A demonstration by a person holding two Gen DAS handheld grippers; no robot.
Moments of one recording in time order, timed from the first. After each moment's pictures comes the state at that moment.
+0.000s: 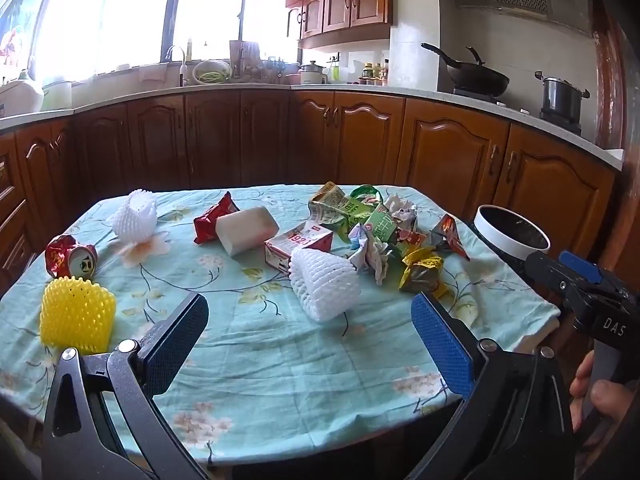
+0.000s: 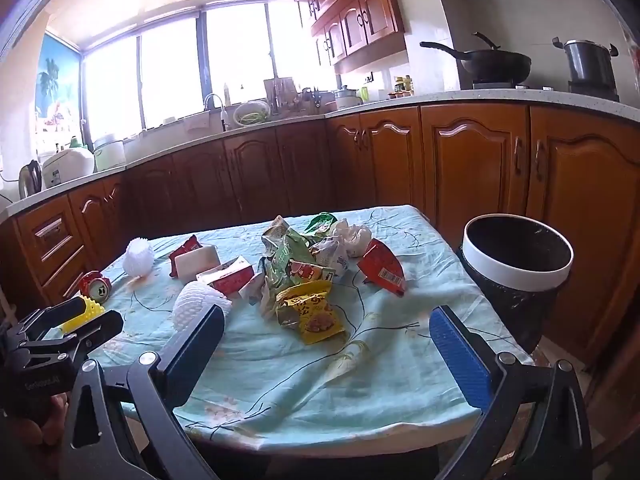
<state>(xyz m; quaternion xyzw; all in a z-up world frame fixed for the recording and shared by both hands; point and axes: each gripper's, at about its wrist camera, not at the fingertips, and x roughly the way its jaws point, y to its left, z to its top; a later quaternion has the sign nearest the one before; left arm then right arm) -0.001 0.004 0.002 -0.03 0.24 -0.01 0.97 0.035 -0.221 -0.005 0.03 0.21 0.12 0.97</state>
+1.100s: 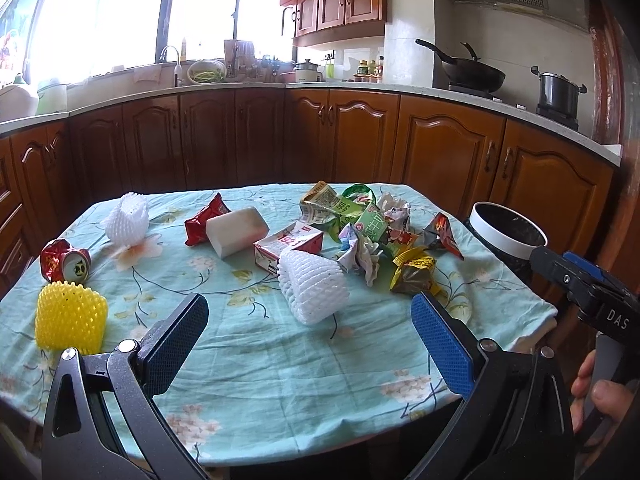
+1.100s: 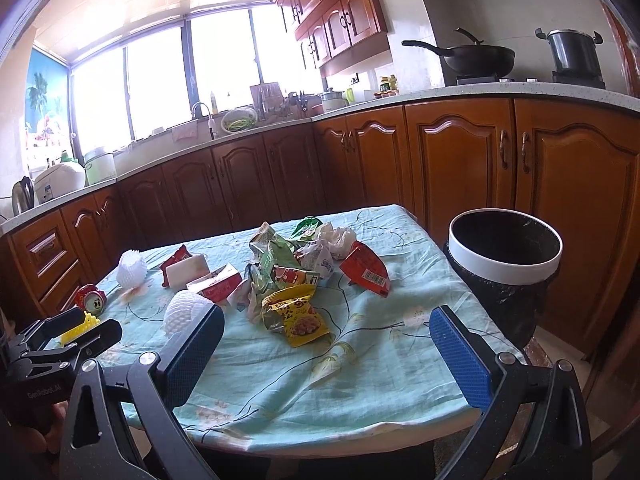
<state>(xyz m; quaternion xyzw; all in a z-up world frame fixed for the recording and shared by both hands) 0.005 -0.007 0.002 -0.03 0.24 -0.01 0.97 0.035 -0.236 -0.002 0.05 0.21 0.10 0.97</state>
